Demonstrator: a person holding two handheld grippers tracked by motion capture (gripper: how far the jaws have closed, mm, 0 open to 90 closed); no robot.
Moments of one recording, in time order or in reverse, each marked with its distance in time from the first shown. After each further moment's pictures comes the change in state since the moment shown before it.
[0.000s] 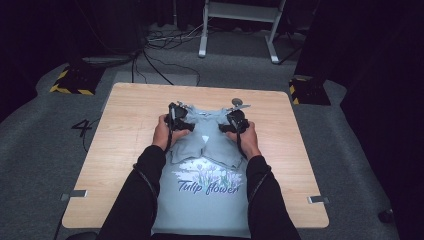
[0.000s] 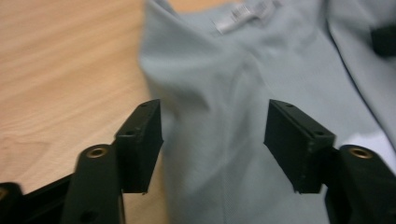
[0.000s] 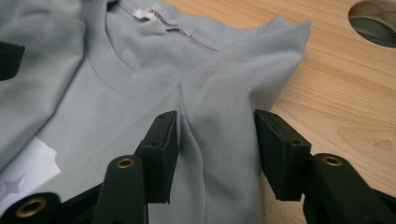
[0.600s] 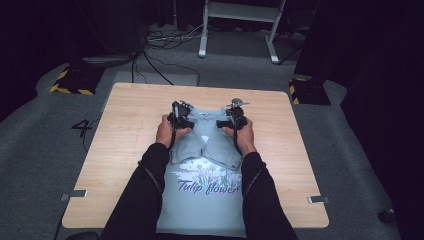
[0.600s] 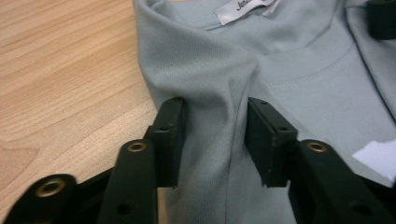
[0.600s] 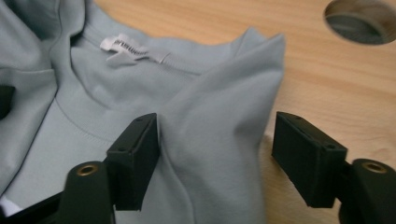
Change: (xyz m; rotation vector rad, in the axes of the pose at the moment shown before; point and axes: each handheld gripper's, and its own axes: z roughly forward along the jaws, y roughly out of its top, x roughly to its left) left arm -0.005 0.007 0.011 0.093 0.004 0.050; right arm -0.002 0.010 0.014 -0.007 -0.065 0.109
